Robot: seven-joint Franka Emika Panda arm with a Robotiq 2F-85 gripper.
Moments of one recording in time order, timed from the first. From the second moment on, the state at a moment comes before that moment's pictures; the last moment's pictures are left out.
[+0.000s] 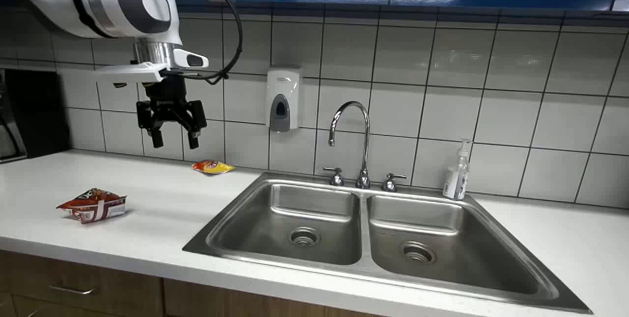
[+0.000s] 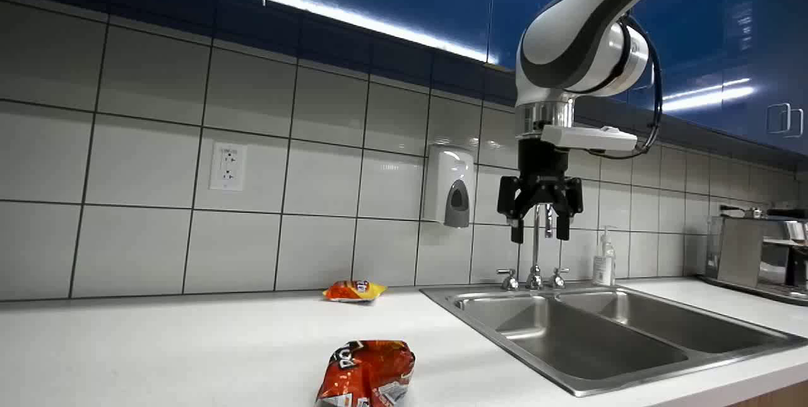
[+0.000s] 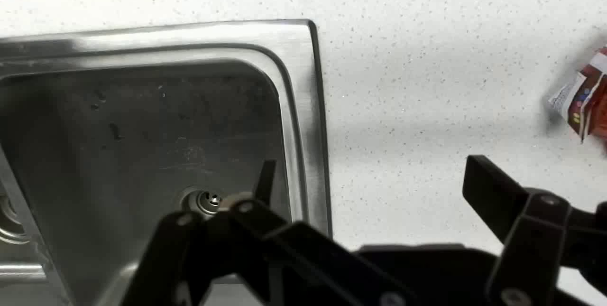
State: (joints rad) arm 0.00 -0.32 0.10 -2.47 -0.08 2.19 0.15
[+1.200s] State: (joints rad) arm 0.02 -0.32 0.10 -2.47 -0.08 2.19 0.11
